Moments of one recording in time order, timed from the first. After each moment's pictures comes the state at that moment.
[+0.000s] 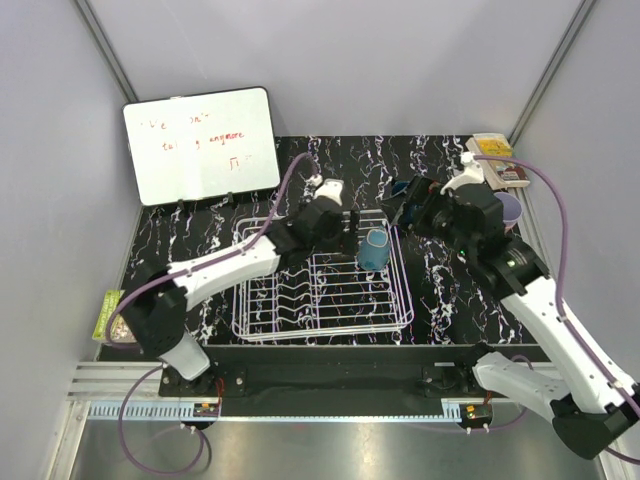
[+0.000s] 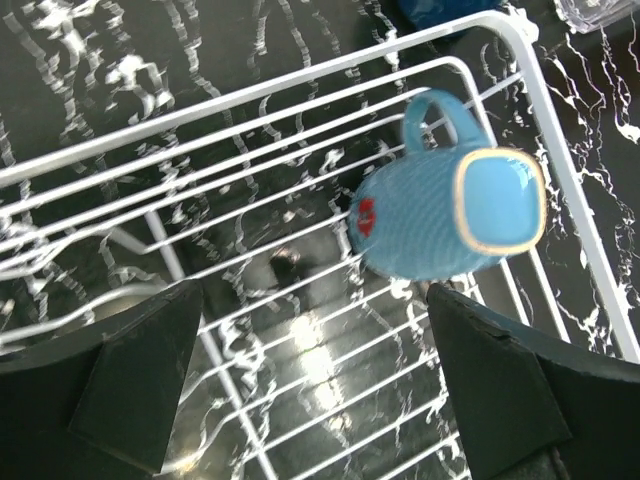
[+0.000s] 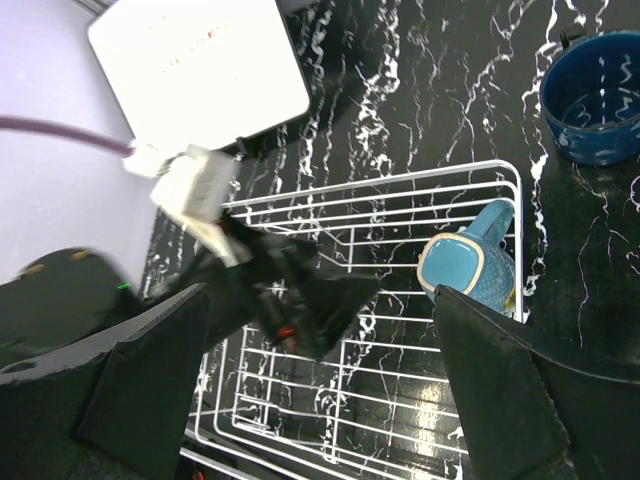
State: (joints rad) left arm -0.86 1.56 1.16 -0.28 -0.26 -0.52; right arm 0.54 0.98 1.14 -0.50 0.08 0.69
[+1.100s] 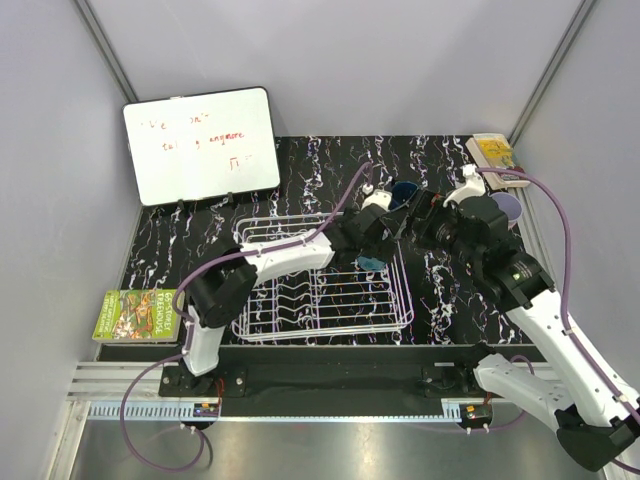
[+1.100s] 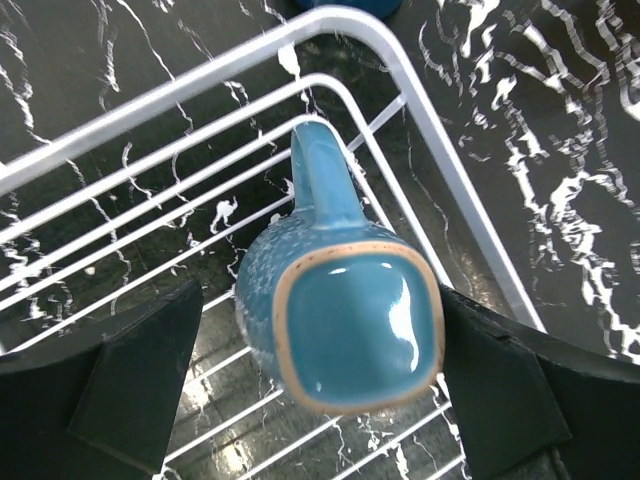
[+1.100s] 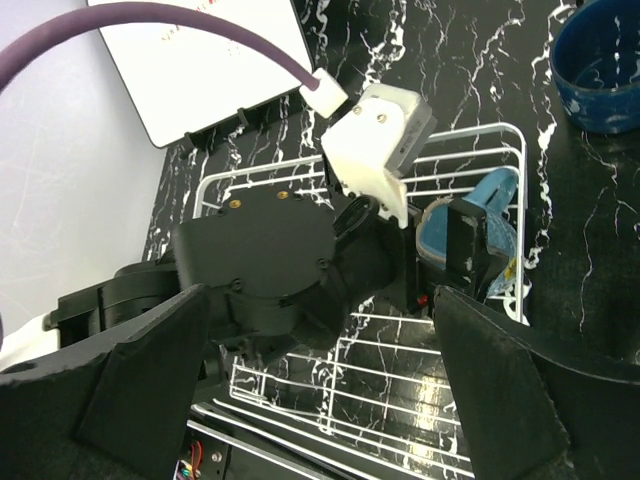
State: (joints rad) left arm -0.97 1.96 1.47 -0.27 -0.31 -0.47; right arm 0.54 0.88 1.08 -0.52 0.04 0.69
